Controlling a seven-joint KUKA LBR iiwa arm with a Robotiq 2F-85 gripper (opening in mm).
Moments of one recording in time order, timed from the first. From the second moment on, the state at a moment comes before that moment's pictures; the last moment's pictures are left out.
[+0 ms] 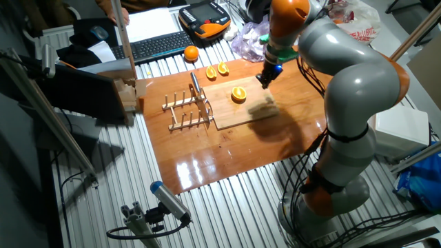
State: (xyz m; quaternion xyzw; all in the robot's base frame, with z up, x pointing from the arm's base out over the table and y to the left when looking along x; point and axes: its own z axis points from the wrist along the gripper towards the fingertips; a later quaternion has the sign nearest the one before) arm 0.528 0.022 0.240 0.07 -1.00 -0.03 0.05
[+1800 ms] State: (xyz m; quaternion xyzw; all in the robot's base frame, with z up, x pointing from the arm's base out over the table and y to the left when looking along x) arm 0.520 0.113 0.201 0.13 -0.99 -0.05 0.04
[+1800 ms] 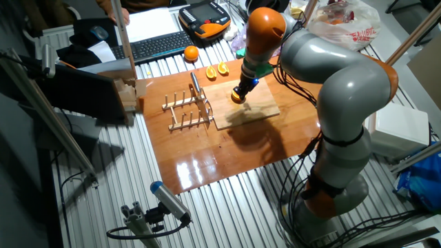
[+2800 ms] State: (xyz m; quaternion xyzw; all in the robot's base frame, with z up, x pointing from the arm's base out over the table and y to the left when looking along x) arm 0.588 0.180 0.184 0.02 -1.00 -0.05 0.04
